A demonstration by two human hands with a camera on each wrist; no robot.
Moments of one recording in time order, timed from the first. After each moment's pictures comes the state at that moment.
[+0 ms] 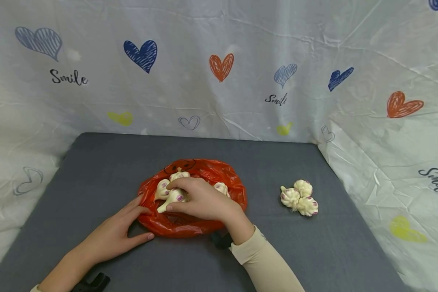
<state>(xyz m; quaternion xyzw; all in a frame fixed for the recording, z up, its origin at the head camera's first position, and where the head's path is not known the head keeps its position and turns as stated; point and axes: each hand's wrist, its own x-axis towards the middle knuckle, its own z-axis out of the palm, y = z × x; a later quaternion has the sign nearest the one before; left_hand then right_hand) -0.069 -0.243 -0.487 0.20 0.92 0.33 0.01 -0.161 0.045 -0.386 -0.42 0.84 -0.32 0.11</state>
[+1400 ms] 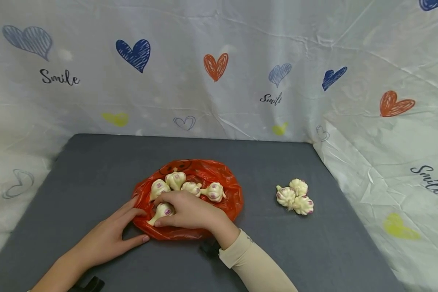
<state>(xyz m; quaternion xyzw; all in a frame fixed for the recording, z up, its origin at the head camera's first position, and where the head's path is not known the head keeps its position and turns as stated) -0.070 -0.243 -0.490 0.21 0.92 0.32 0.00 -0.158 0.024 -0.423 -0.45 0.83 -0.29 0.17</state>
